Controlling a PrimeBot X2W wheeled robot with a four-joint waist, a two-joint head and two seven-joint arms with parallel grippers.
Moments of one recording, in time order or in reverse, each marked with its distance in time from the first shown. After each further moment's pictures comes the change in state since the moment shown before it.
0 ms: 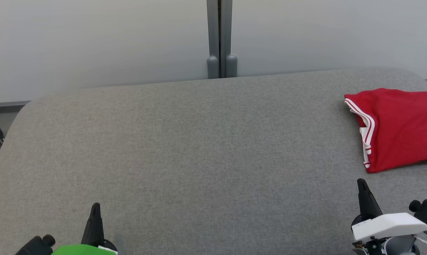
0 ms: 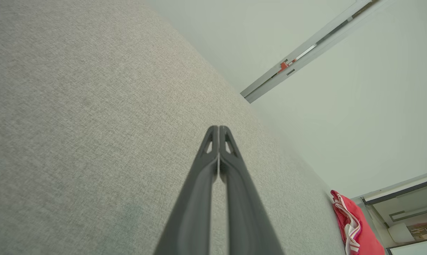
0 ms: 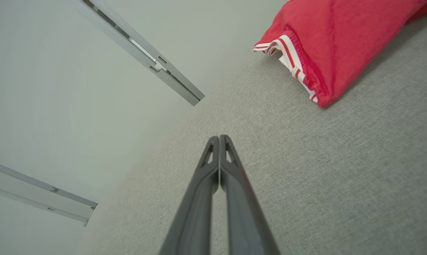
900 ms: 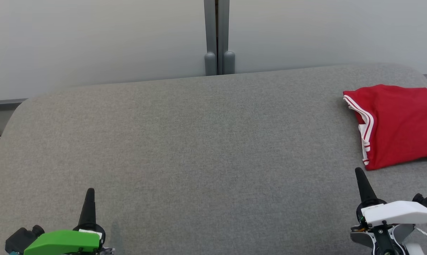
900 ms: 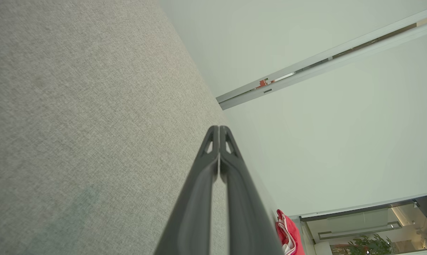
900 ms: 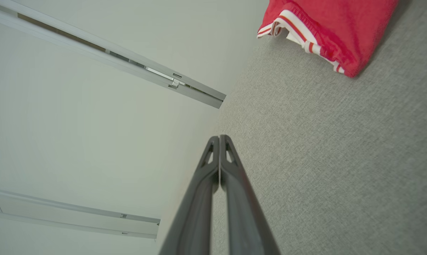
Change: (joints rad) left arm -0.077 0.003 0.041 0.015 -0.299 -0.016 0.085; right arm -0.058 -0.001 -0.012 0.004 0.348 0.000 0.085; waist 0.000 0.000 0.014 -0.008
